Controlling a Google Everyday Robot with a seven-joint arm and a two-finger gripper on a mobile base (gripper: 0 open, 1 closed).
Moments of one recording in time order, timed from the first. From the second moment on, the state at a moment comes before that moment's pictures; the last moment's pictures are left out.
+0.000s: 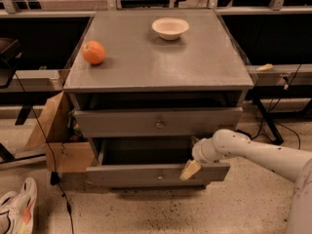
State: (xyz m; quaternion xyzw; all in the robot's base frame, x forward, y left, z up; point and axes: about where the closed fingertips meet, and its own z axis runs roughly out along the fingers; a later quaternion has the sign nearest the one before) arm 0.626 -0.148 0.446 -0.57 0.77 0.08 0.28
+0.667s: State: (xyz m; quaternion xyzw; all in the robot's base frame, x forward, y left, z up) arm 0.618 -0.154 0.433 -0.57 0.77 0.08 0.28
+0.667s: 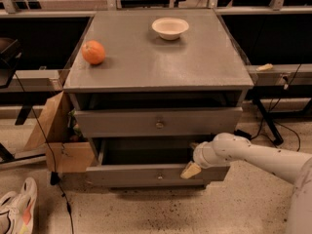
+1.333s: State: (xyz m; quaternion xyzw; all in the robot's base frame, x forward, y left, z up) arm 0.626 -0.162 0.435 -0.54 0.79 0.06 0.27
